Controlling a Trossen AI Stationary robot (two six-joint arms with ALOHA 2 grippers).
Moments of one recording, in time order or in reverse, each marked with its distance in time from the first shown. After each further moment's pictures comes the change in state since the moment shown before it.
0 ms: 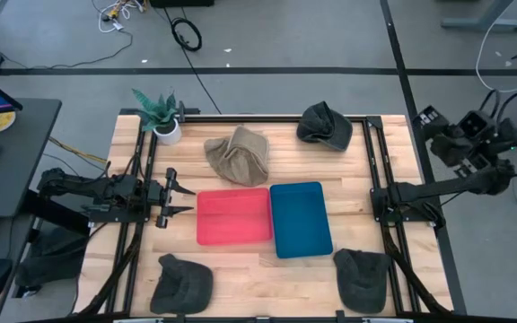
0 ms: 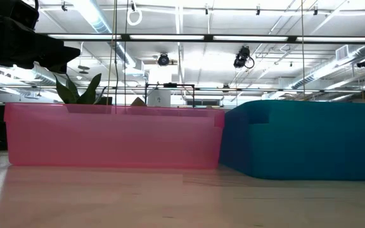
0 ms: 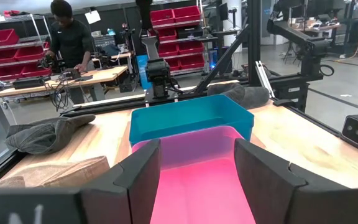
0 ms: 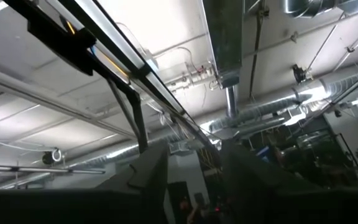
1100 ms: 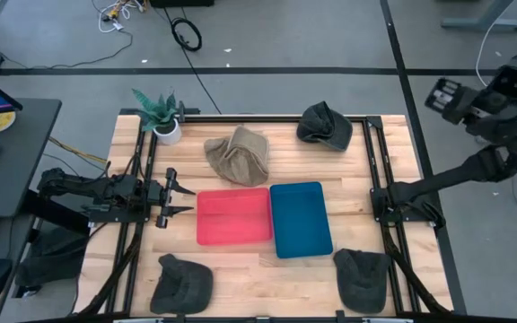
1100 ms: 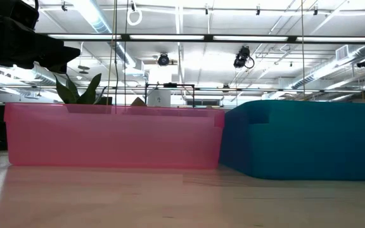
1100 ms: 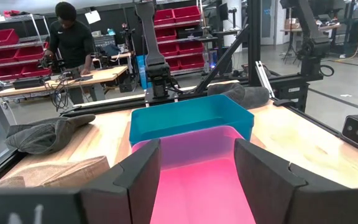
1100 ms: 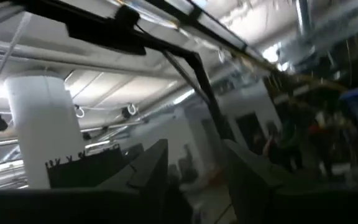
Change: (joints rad) left arm 0.000 0.000 0.000 0.000 0.000 0.000; right arm 0.000 0.622 0.952 -0.534 -0.322 0.267
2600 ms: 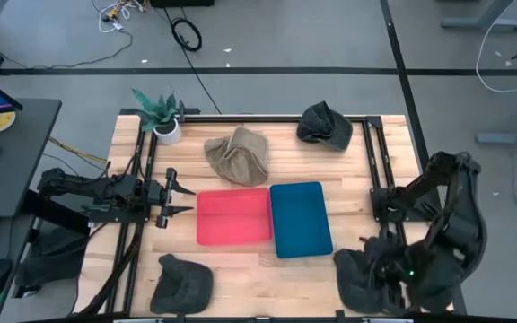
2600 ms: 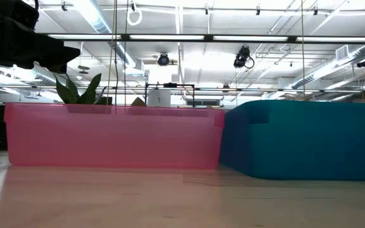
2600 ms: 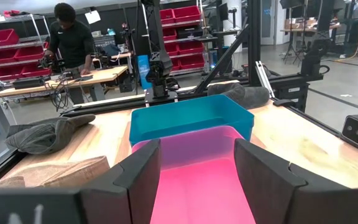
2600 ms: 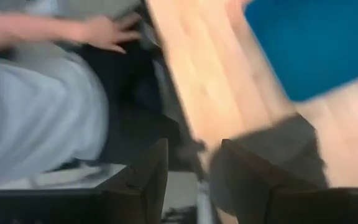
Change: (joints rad) left arm 0.000 0.000 0.000 0.000 0.000 0.000; right arm 0.944 0.615 0.037 -1.048 0.628 0.796
